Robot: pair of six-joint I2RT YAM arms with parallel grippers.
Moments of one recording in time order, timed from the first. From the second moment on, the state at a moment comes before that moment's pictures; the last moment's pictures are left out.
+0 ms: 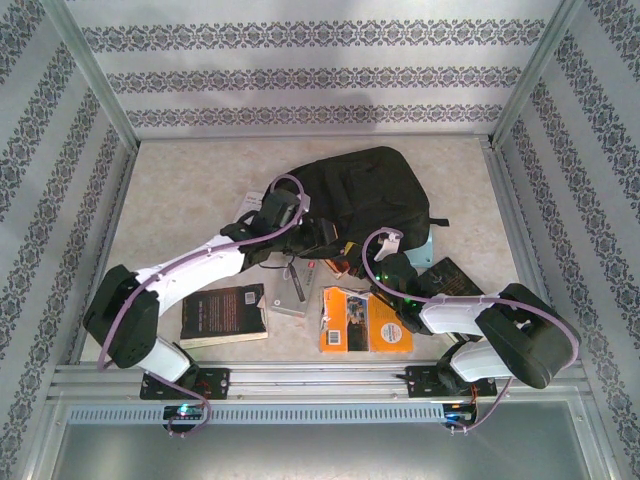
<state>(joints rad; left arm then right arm) -0.66 1.53 1.06 -0.23 0.27 -0.94 0.69 1.36 0.29 0.82 0.12 0.88</state>
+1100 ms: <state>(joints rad) -0.51 1.39 0.79 -0.22 0.21 -0.98 0.69 1.30 0.27 0.76 0.12 0.87</state>
